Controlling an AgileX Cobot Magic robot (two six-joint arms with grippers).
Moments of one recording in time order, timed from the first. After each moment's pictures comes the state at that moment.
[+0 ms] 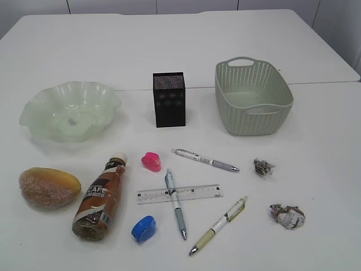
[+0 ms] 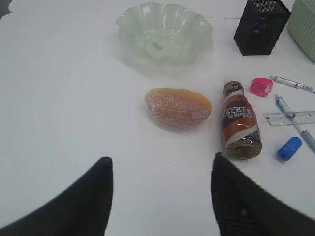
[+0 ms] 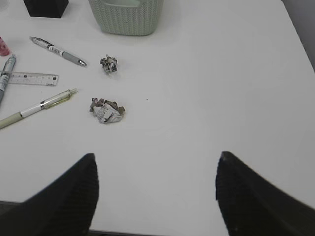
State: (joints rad) left arm 0.01 0.01 -0.53 -0.11 1.09 -0.04; right arm 0.05 -0.02 -0.49 0.01 1.16 -0.10
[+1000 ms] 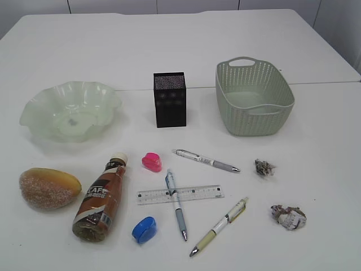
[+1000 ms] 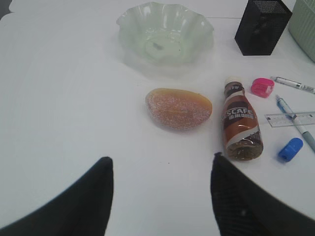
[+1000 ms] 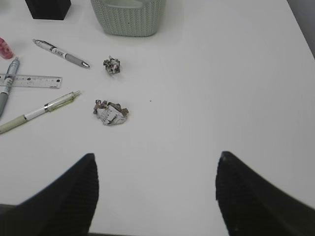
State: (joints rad) left arm 0.01 0.01 -0.53 -0.11 1.09 -0.04; right arm 0.05 -0.02 -0.49 0.01 1.16 -0.09
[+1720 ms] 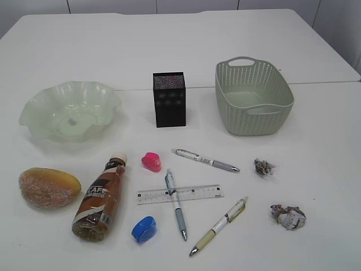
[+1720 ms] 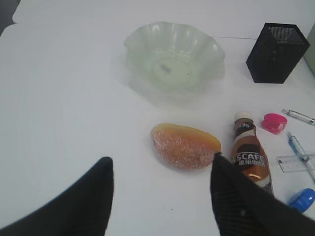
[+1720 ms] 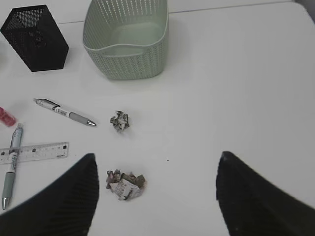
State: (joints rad) left arm 0.01 0.38 -0.56 -0.10 0.78 -0.07; right arm 0.05 0.57 -0.54 0.06 0.64 0.04
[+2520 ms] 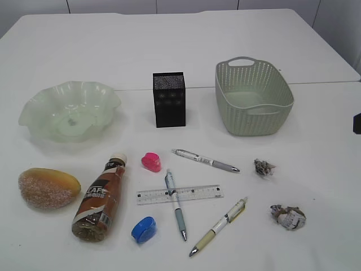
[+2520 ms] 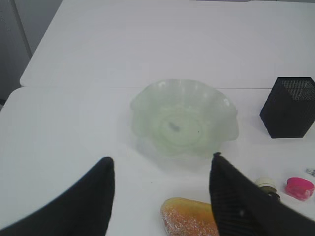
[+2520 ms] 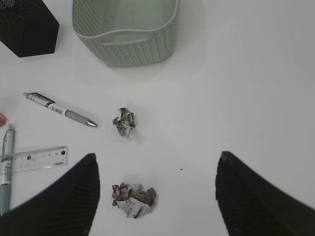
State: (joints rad) left arm -0.02 0.65 -0.56 -0.01 0.38 -0.10; right arm 0.08 0.97 -0.68 0.09 0.55 0.05
